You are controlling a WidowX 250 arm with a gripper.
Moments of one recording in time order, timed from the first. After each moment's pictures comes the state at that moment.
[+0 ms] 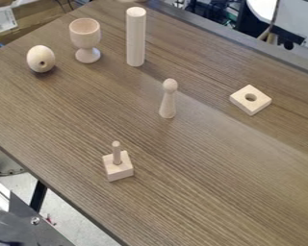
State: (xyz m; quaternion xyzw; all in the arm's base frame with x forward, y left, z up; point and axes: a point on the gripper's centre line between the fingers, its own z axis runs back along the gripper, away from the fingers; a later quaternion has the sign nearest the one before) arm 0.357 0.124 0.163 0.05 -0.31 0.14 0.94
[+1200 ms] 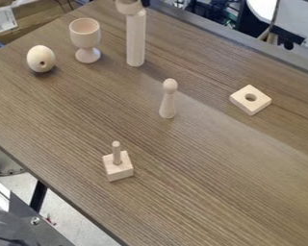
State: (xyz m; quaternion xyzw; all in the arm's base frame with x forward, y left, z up) arm 0.377 0.137 0.138 0.03 -0.33 0.13 0.94
